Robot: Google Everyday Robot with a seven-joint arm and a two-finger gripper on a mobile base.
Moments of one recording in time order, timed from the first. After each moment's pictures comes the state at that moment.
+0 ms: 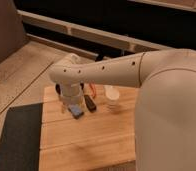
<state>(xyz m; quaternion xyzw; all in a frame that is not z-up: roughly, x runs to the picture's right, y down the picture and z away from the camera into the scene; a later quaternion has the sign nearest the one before) -0.108 0.103 0.703 -0.26 0.23 0.64 0.68</state>
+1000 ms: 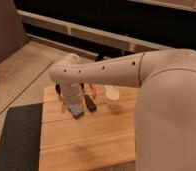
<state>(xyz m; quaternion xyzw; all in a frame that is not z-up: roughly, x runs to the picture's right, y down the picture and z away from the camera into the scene) -0.108 0.103 0.703 -0.26 0.23 0.64 0.68</state>
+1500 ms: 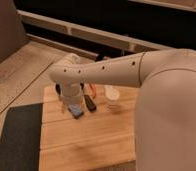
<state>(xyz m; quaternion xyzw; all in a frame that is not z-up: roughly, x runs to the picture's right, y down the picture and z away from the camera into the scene) -0.108 0.100 0.704 -0.26 0.23 0.64 0.69</state>
